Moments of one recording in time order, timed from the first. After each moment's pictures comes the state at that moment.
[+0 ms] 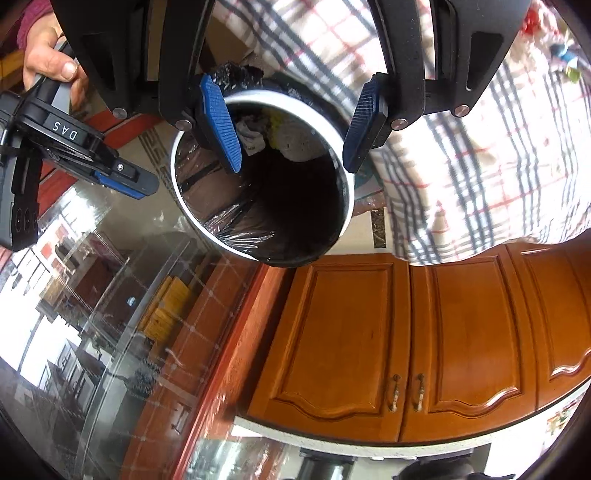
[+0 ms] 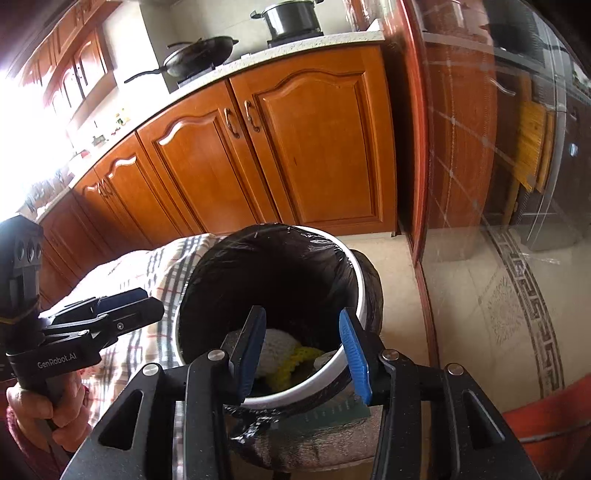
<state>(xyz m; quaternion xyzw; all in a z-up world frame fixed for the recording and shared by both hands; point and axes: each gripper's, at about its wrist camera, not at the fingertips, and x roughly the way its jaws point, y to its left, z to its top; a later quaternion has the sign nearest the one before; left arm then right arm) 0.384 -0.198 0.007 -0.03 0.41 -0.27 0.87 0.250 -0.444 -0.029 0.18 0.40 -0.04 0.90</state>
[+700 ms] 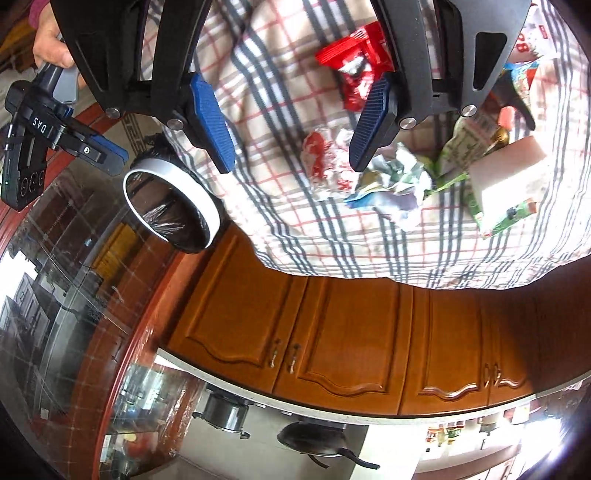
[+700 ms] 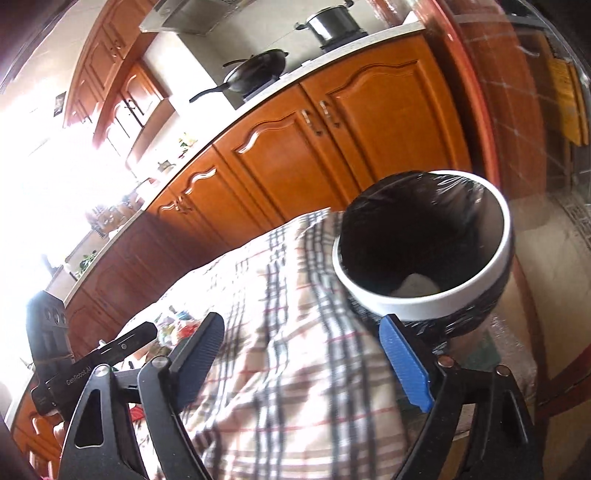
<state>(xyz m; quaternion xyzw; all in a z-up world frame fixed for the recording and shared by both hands) 0.235 -0.009 0.010 -0.10 0.35 -0.14 0.92 0.206 -0.321 -0.033 0.28 0.35 0.08 0.89</state>
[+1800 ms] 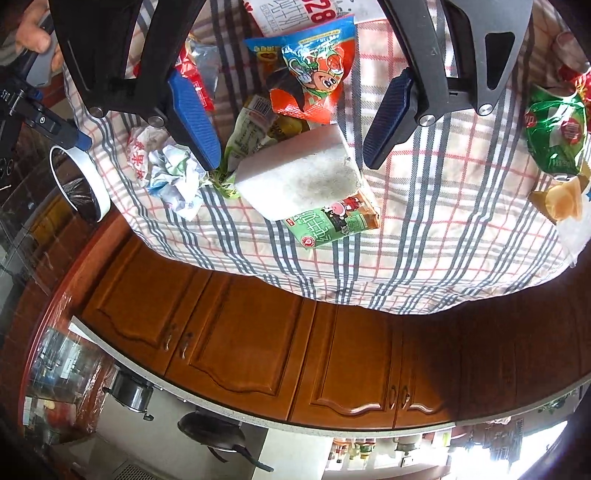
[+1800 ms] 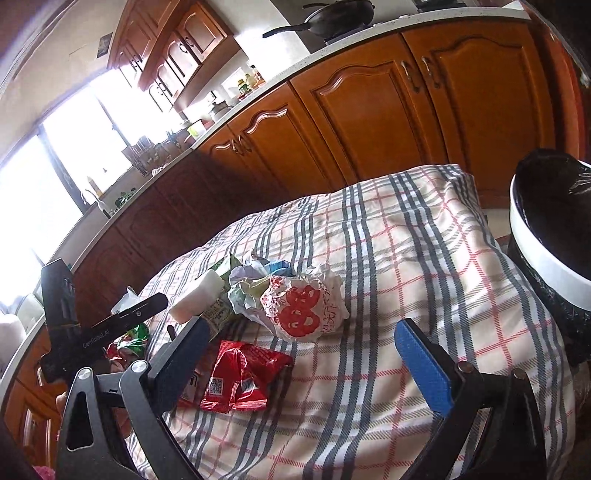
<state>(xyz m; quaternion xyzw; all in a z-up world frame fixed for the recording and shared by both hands) 0.232 0.088 0.002 -0.13 0.38 -0.02 0.92 0.260 -0.189 -0.040 0.22 0.40 0.20 0.87</state>
